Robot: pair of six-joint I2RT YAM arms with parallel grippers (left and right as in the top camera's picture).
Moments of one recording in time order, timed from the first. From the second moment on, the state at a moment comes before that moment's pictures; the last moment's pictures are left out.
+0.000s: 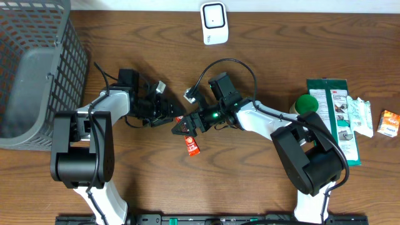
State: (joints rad) left arm -0.03 1.94 1.04 -0.53 0.83 -0.21; right arm 0.57 2.02 1.11 -0.06 -0.95 0.23
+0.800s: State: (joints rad) left arm -0.13 1.91 1.04 -0.53 0.62 -0.32; right arm 0.66 2.01 1.11 -0.22 -0.63 0.32
